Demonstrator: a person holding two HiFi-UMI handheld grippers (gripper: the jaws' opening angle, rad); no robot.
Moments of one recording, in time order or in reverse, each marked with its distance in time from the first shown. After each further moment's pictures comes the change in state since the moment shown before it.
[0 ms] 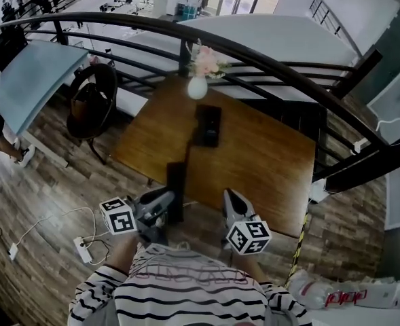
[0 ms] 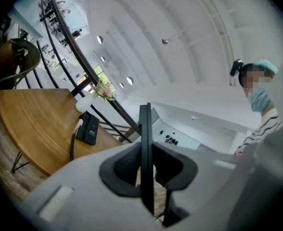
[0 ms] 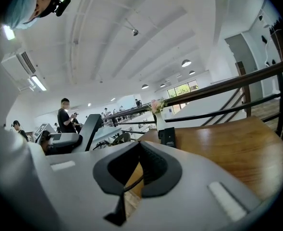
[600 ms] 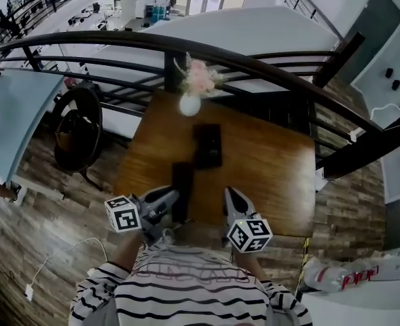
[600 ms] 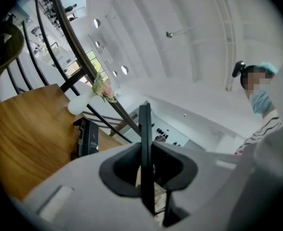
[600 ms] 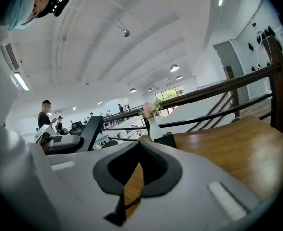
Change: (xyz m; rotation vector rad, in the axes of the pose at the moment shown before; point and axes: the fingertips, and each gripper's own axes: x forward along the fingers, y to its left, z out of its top) left arm 0.042 0.119 0.122 -0.040 0.136 -0.136; right arm 0.149 0.000 0.044 0.048 -0.065 -0.161
